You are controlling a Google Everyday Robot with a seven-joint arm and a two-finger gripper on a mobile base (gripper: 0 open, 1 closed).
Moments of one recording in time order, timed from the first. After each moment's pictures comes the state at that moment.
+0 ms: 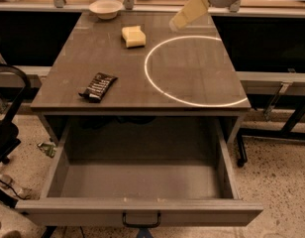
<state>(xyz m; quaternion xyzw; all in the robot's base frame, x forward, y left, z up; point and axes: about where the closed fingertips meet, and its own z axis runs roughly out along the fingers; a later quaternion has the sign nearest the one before) 0.700 -0.138 1.011 -0.33 0.85 0.01 0.40</state>
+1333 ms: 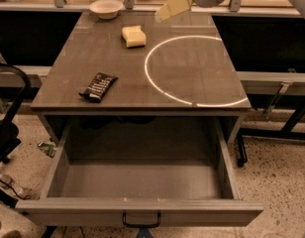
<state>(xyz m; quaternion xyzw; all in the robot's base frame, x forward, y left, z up) 0.721 -0.109 1.005 -0.24 0.88 0.06 0.41</state>
